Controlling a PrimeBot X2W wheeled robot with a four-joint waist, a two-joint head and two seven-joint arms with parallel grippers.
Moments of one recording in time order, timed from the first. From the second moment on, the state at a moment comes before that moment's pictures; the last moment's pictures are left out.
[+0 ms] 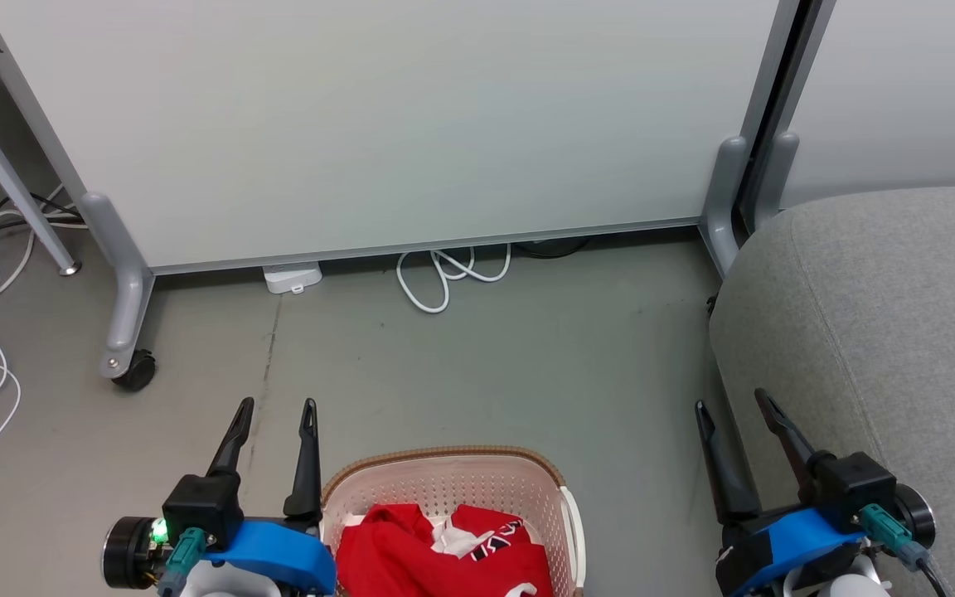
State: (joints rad) left arm -0.09 0.05 -0.11 0.35 -0.12 -0.09 -0.26; right arm -0.11 -0.05 0.06 0.33 0.06 0.13 -0.26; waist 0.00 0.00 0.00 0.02
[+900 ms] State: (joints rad) left arm -0.18 0.15 -0.14 0.40 -0.07 -0.12 -0.26; right arm -0.20 -0.05 0.11 0.27 0.09 0.13 -0.26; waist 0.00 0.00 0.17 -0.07
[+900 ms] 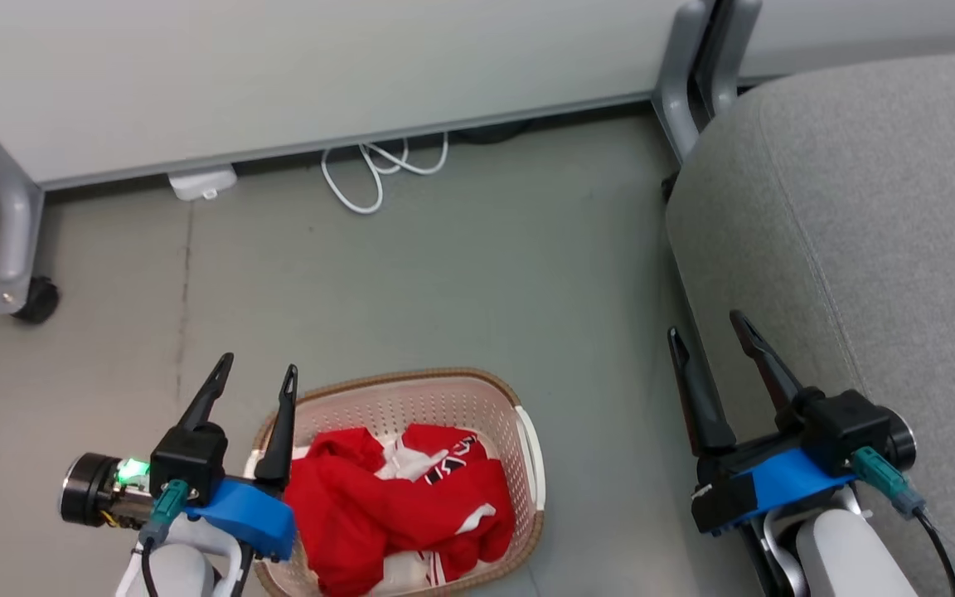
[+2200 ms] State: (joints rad) left arm -0.69 0.60 -1.03 0.76 -0.27 -0.13 -0.10; right arm -0.45 -0.05 0.22 0.15 0.24 0.13 -0.26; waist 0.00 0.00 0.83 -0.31
